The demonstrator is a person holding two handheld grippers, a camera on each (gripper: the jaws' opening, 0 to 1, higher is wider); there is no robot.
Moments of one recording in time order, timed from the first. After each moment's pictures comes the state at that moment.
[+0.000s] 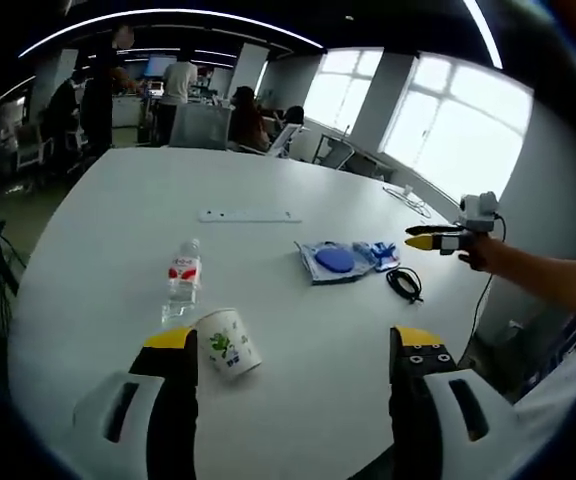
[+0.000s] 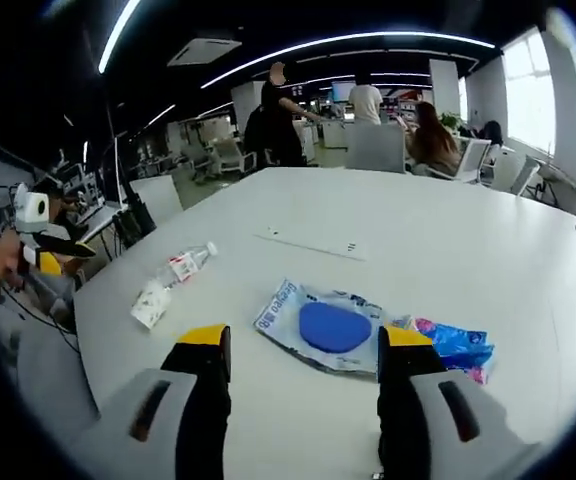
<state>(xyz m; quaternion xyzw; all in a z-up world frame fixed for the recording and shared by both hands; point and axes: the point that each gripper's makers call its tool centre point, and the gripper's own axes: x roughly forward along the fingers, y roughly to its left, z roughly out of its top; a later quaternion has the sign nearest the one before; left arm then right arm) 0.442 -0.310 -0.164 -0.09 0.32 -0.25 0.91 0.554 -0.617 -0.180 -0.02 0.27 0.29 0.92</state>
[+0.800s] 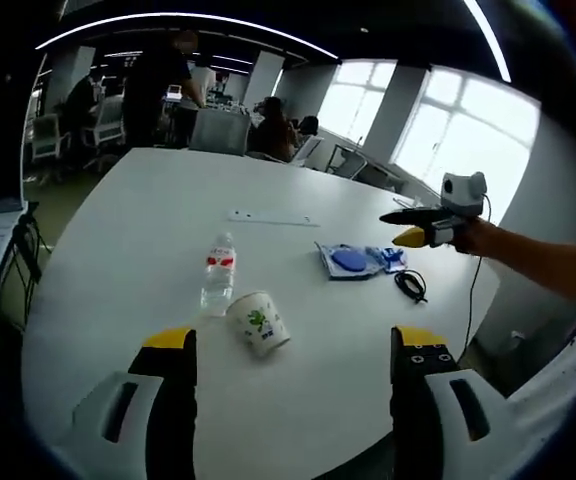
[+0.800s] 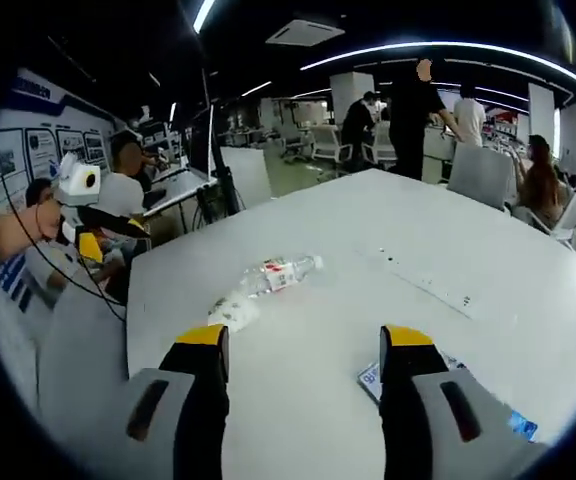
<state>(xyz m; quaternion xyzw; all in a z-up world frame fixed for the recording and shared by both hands) 0.409 -0.248 -0.158 -0.11 0.31 -0.22 0.92 0.530 -0.450 -0.156 -0.09 0.26 0.50 0.82</state>
